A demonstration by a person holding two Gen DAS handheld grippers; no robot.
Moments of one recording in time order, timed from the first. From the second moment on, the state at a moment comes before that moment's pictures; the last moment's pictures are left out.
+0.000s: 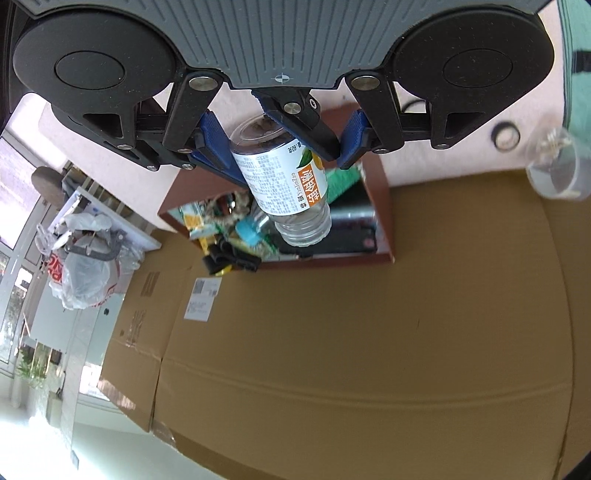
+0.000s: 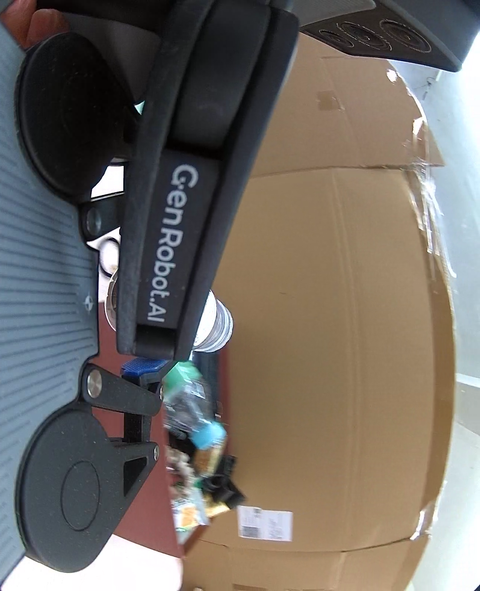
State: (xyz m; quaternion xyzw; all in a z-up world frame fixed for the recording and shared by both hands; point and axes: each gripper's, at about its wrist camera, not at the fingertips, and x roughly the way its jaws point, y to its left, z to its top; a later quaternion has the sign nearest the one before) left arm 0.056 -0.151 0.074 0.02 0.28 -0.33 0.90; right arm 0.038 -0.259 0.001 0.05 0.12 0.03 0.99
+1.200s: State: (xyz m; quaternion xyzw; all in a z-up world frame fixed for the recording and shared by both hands) left arm 0.153 -0.148 0.029 -0.04 0.33 -0.28 0.90; right arm 0.080 -0.287 -0.033 -0.01 0.12 0.03 0.99
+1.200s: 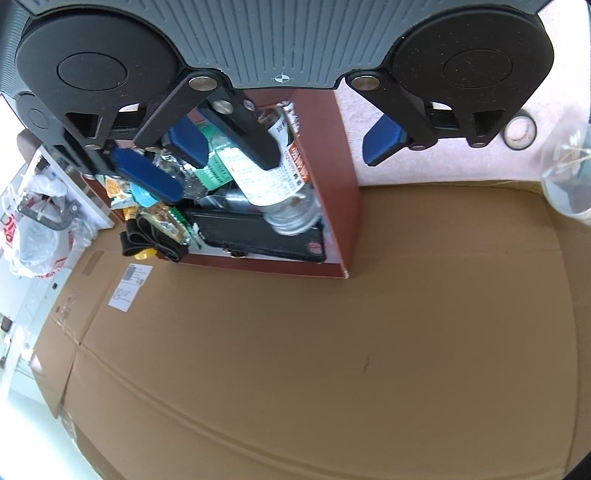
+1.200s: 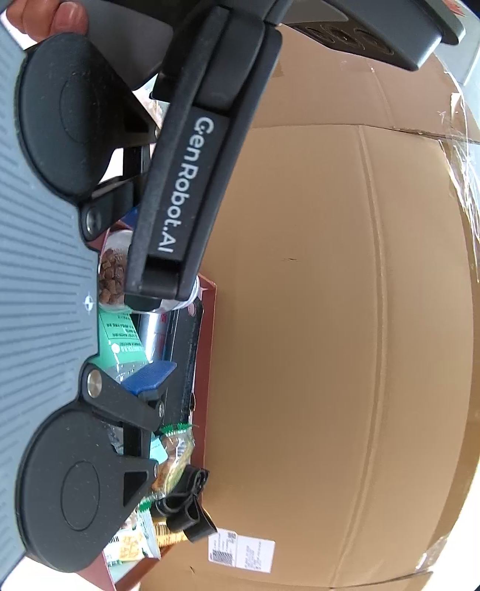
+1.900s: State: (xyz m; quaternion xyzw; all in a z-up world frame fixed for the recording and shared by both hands) left arm 0.075 -0.148 0.040 -0.02 0.31 -0.26 0.91; right arm 0.020 -0.300 -0.024 -0.02 0.14 0.01 0.99
